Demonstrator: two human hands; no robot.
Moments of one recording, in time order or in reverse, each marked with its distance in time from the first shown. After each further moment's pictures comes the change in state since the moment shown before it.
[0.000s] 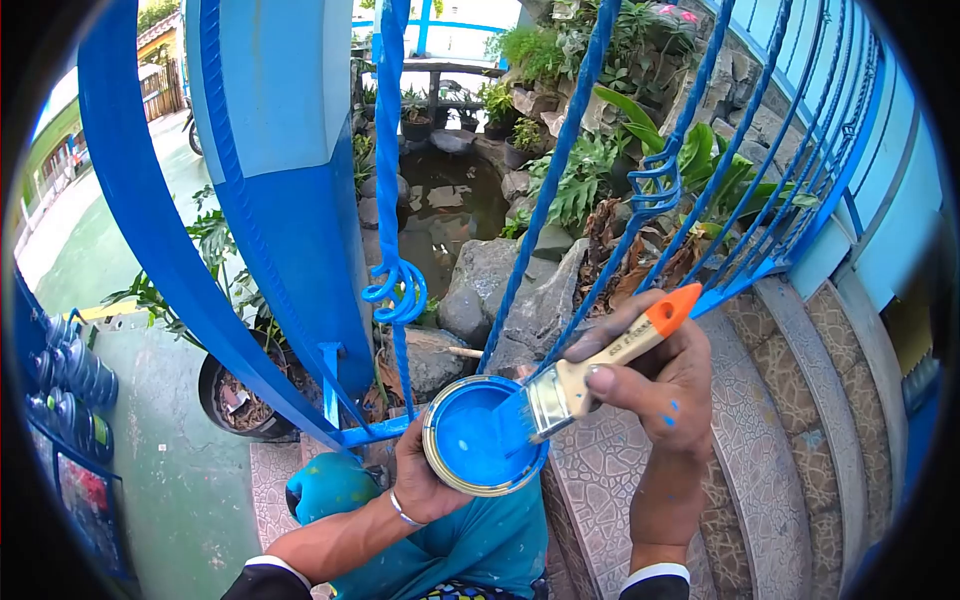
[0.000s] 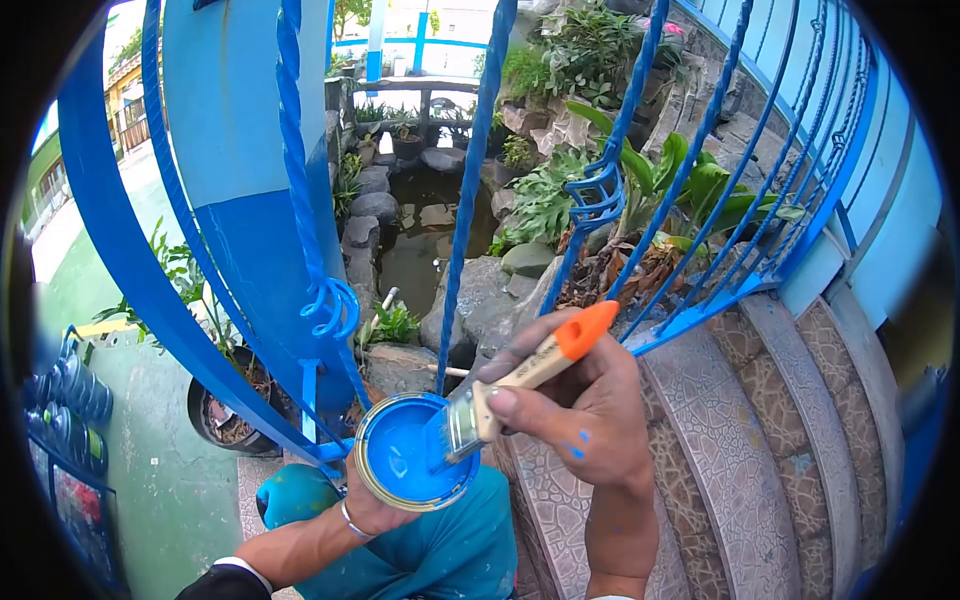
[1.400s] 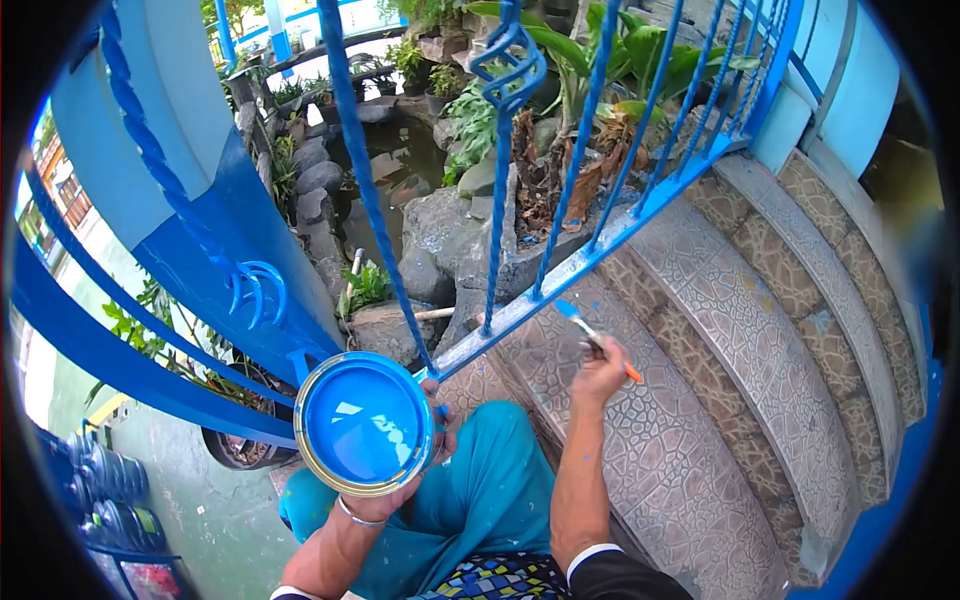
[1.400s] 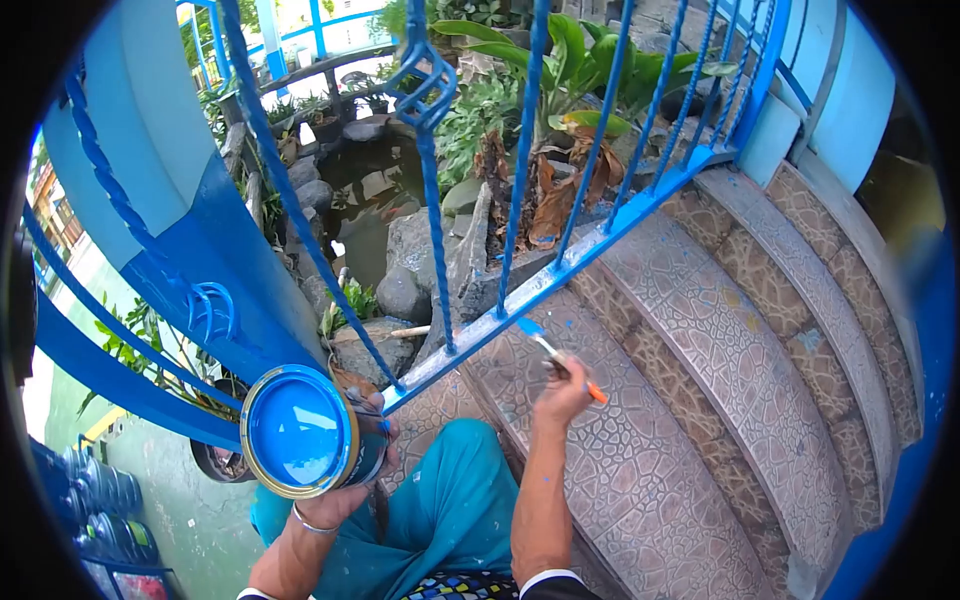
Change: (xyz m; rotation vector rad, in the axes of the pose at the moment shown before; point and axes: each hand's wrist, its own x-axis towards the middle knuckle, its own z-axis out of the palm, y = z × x) left_hand -0.001 0.011 -0.009 -0.057 0.086 -0.138; right_hand -0.102 0.306 -0.146 0.496 1.314 -0.274
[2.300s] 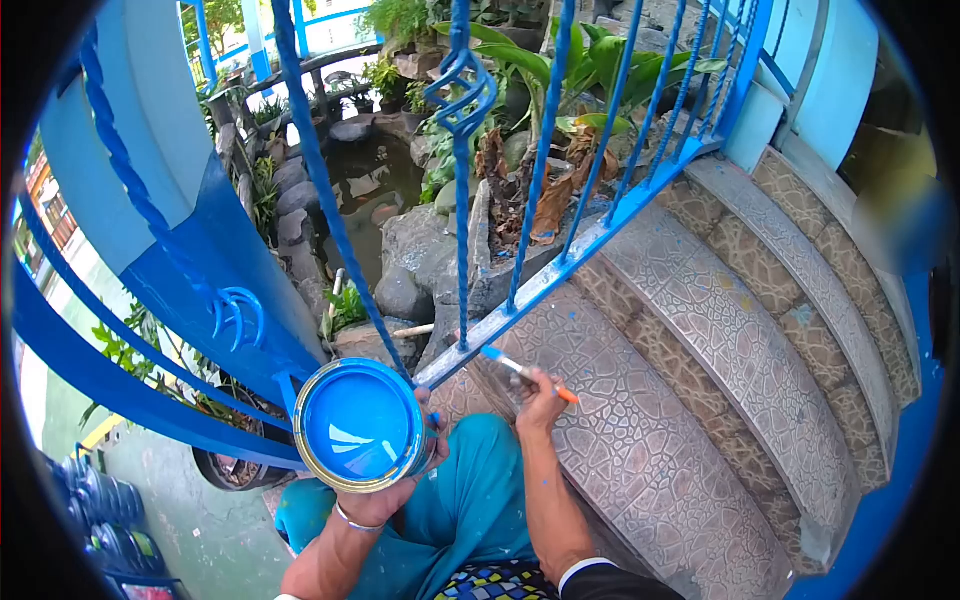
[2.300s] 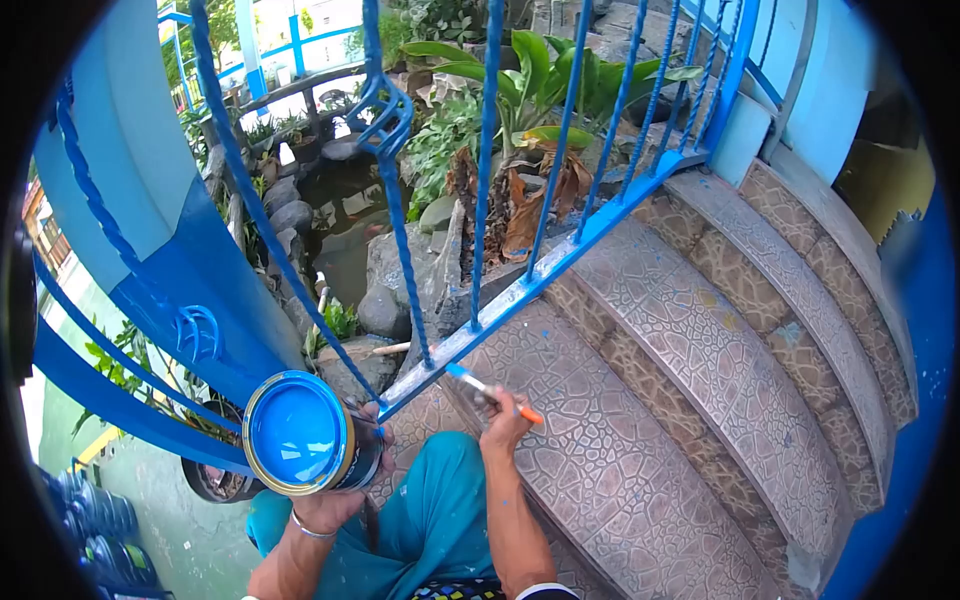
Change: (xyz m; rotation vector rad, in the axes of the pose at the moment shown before) left_hand 0.010 -0.016 0.012 0.001 -0.060 0.038; right_hand -0.048 0.043 -0.025 -0.112 -0.072 0.232
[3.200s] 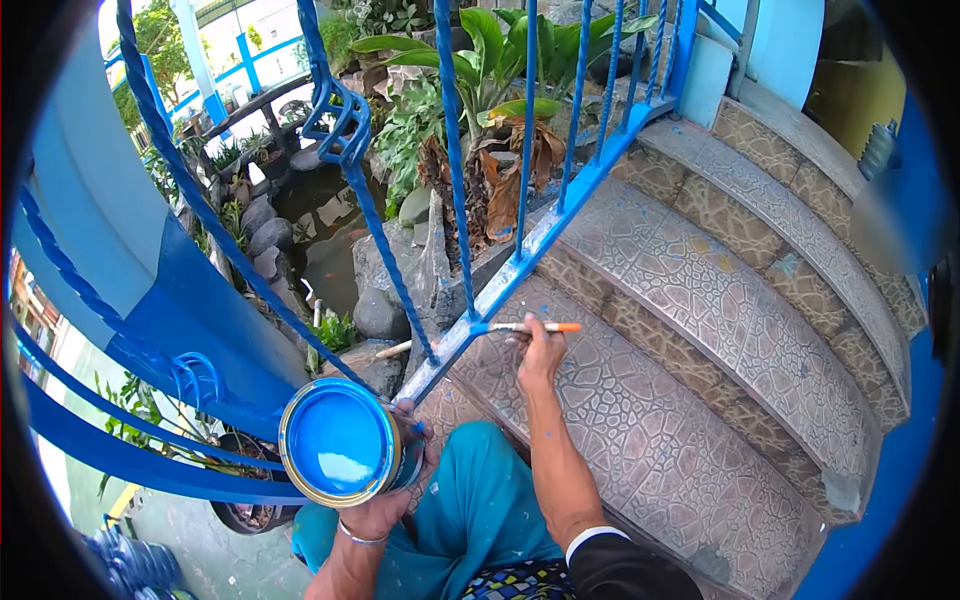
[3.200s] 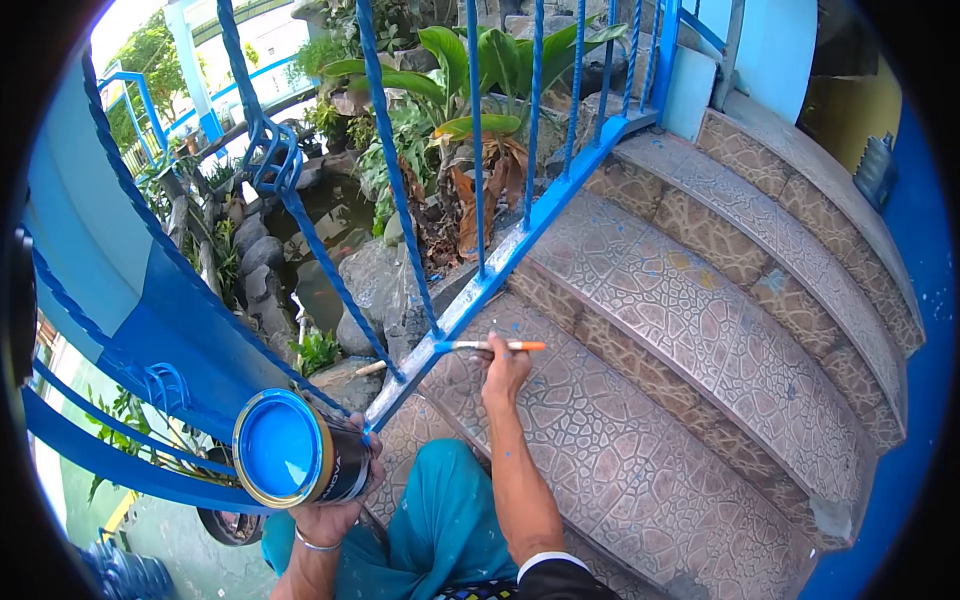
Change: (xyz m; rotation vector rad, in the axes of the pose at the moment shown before) left_hand 0.024 -0.015 0.008 -0.106 0.110 -0.059; right_hand 0.082 -0.037 0.040 -0.114 0.113 -0.083
